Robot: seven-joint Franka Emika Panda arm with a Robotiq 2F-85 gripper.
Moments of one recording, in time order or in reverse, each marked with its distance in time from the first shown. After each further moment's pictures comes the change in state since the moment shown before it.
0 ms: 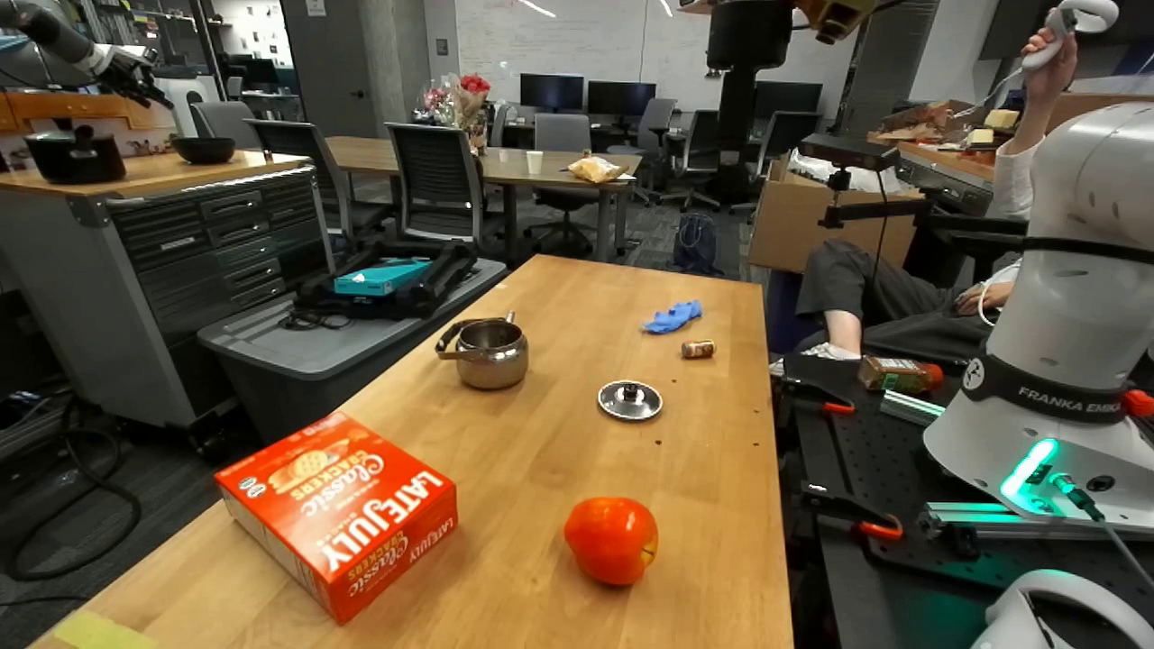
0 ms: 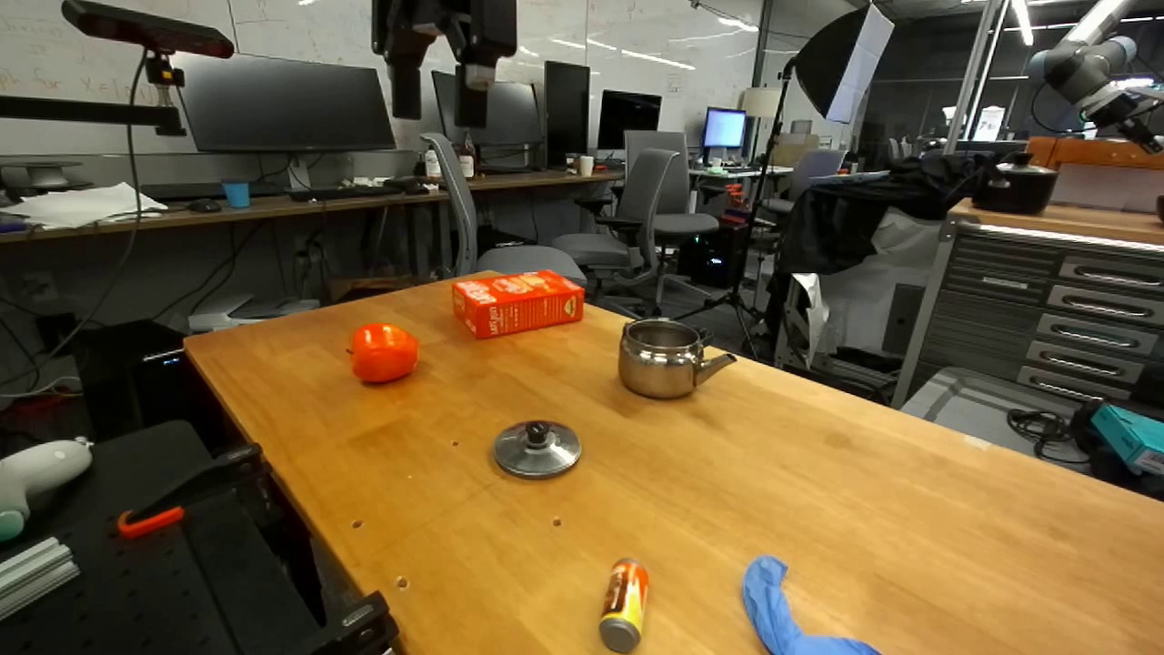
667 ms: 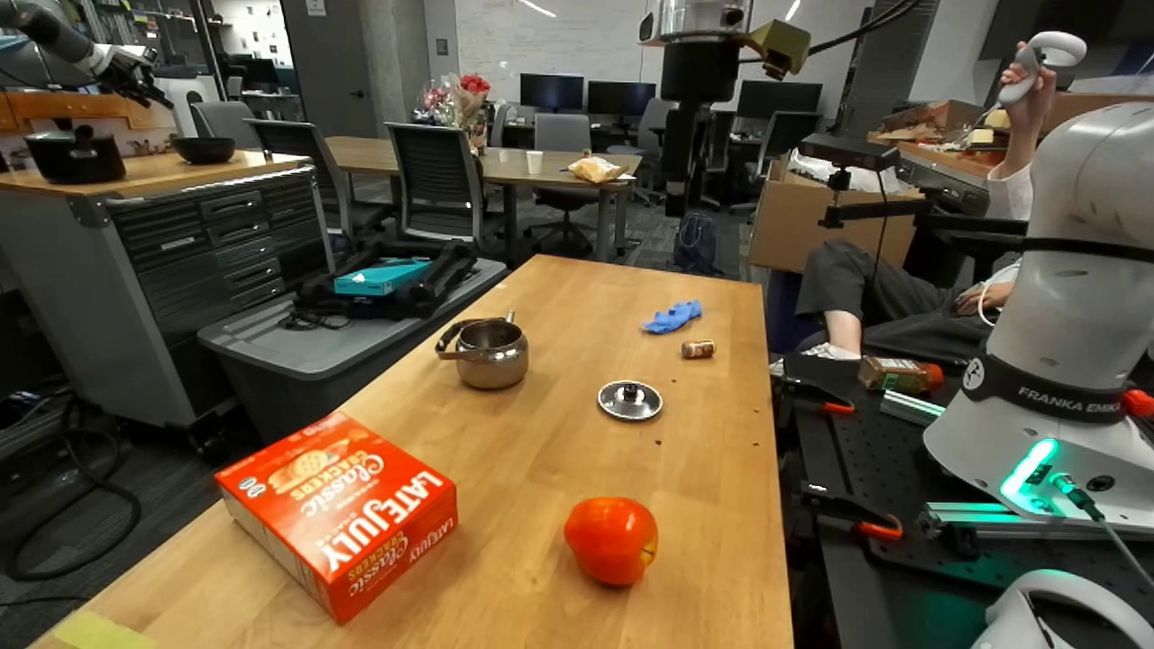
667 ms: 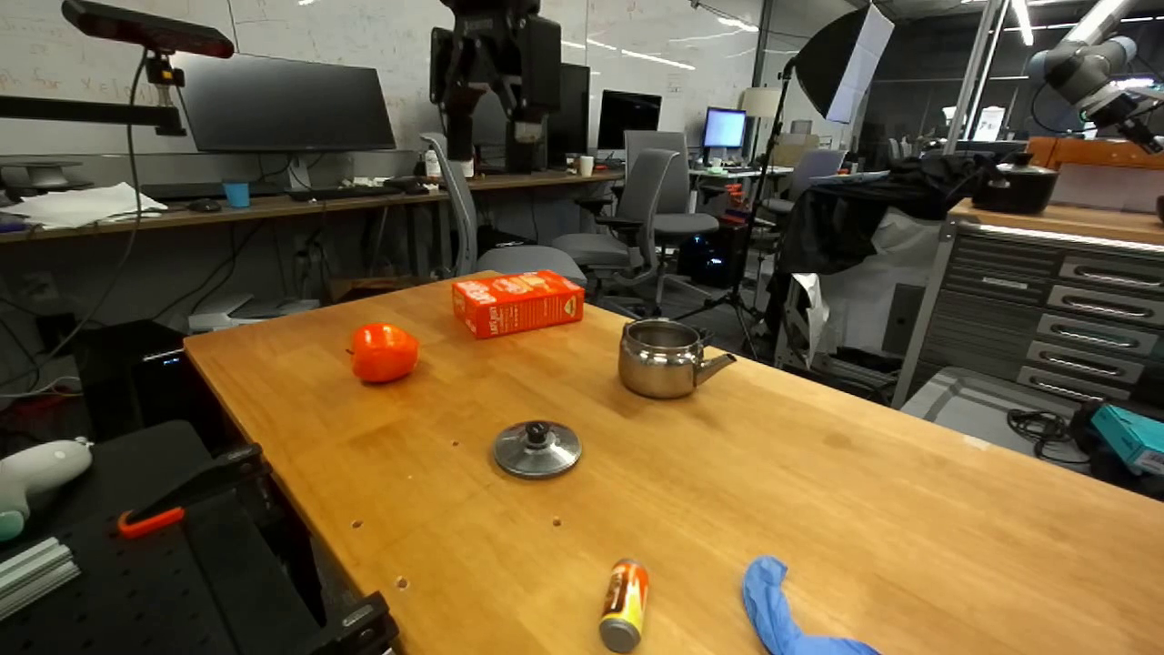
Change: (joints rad) arm 0.000 0.168 0.004 0.046 0.002 0.134 0.054
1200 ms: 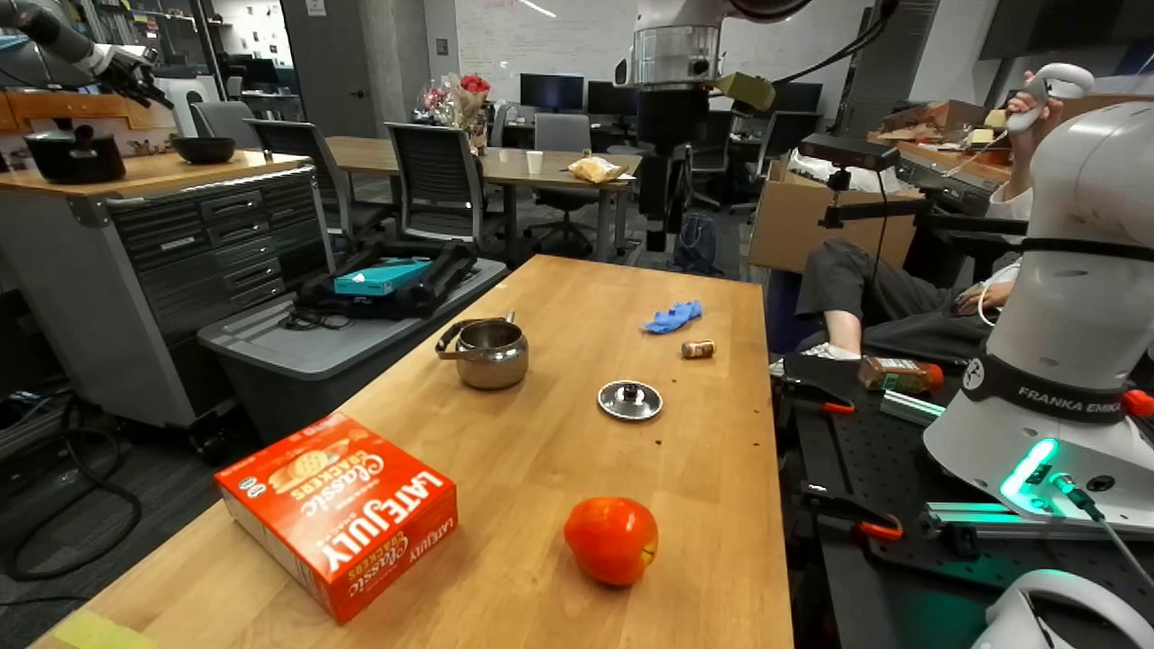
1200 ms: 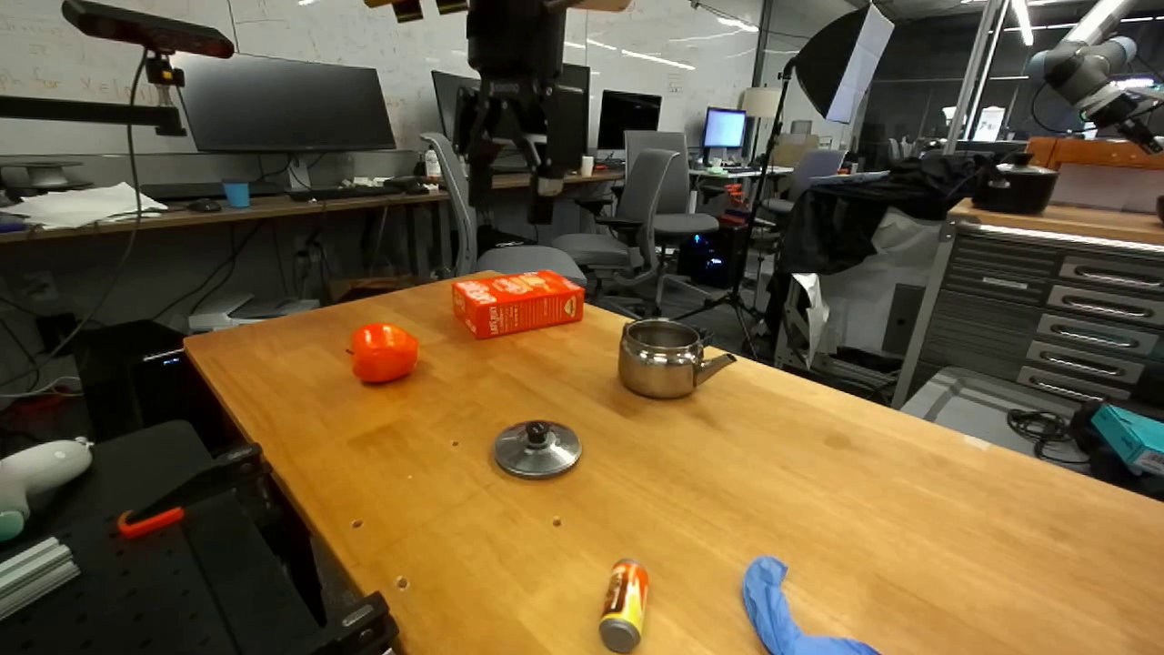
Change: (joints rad) arm 0.000 0.138 0.000 0.022 -0.023 0.079 -0.003
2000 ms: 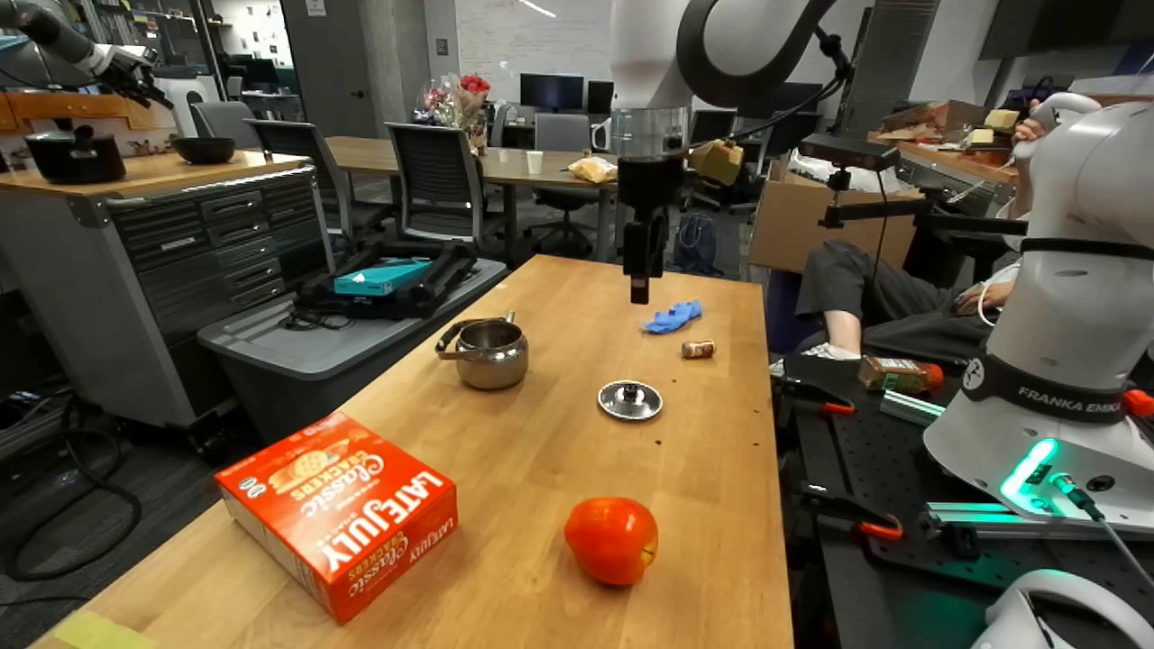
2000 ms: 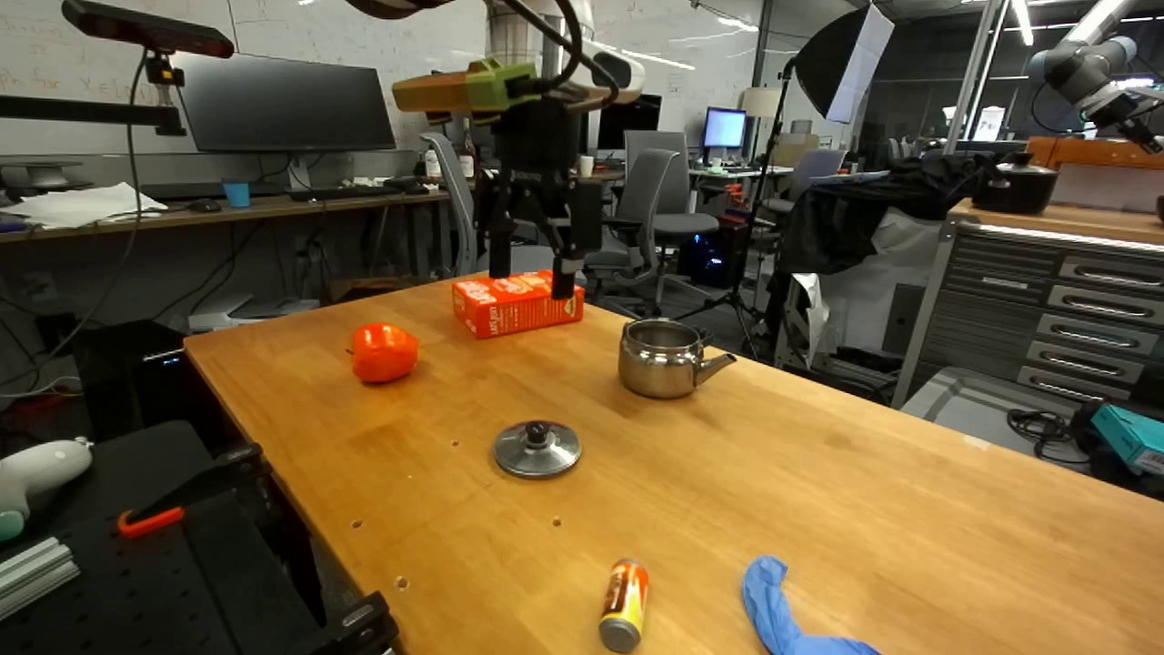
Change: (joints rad) arm 0.000 0.173 0.000 -0.012 -0.065 0.174 -0.008
